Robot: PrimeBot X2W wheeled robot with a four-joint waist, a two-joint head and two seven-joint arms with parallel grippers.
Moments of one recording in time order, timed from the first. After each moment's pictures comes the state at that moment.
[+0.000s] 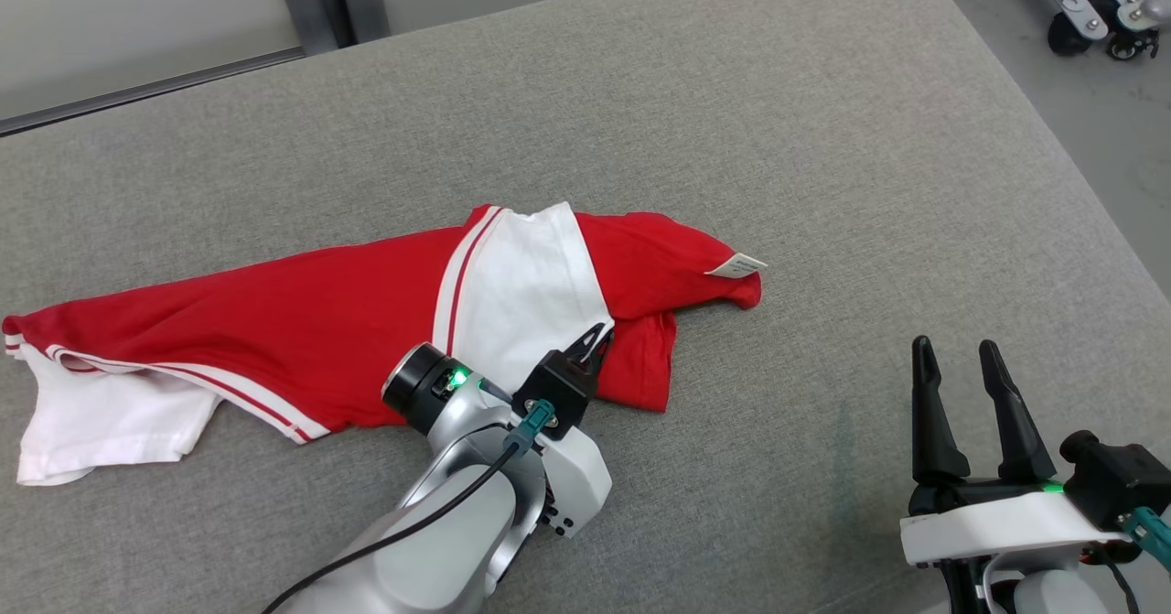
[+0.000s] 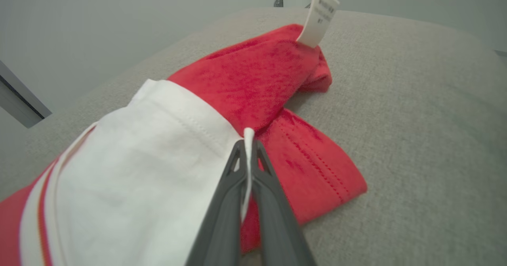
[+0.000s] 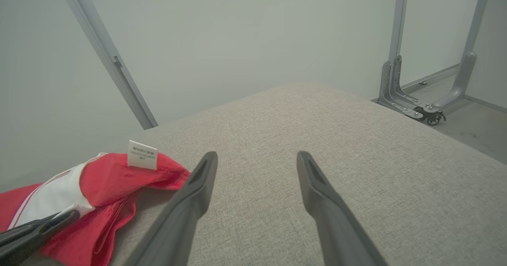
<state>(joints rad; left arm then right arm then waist) -0.63 0.05 -0.94 0.75 -0.38 0.12 -0.25 -0.10 -0.05 0.07 0.23 0.35 0.13 -0.26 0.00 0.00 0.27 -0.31</state>
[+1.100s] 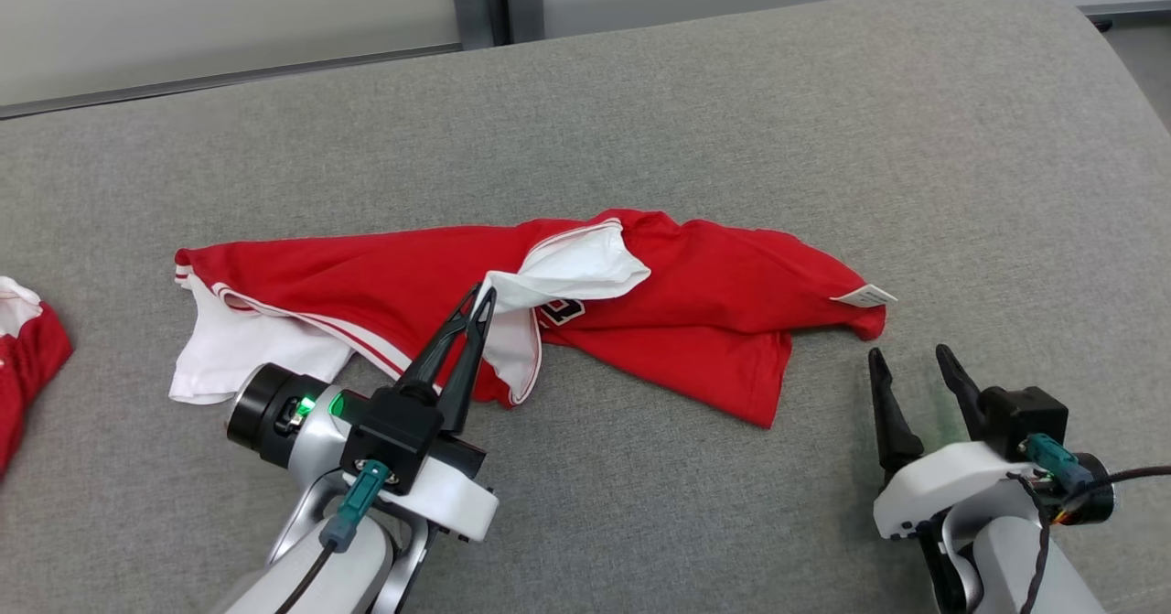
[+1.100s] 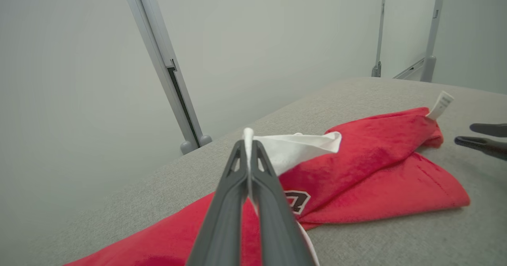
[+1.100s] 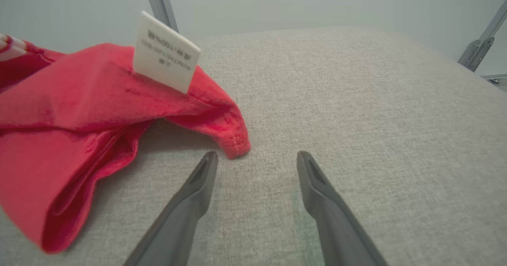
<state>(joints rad) -0.38 0.34 -0.72 0.14 -0.32 0.27 -0.26 -0.34 -0.05 0.04 0.69 0.10 0.13 -0.26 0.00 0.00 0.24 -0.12</state>
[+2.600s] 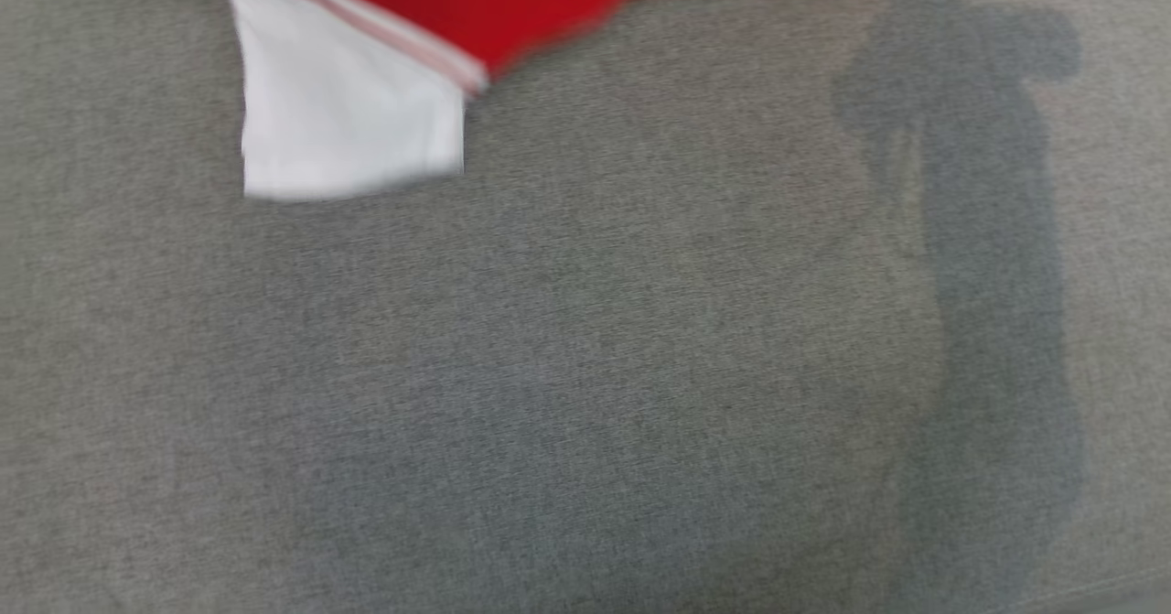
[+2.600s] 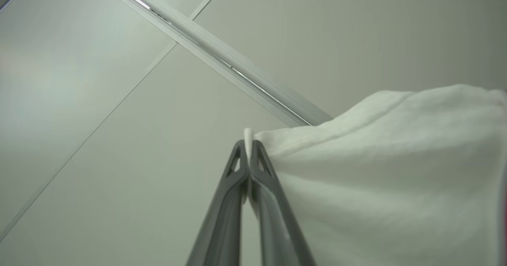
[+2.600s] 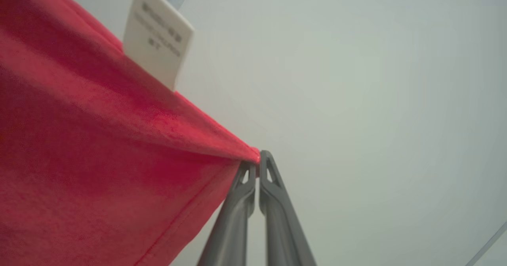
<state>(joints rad) -1.67 0.51 -0.62 0.54 0.07 0.04 -0.26 -1.40 -0.41 0.30 0.79 -0.05 0.13 -0.26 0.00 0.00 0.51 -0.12</state>
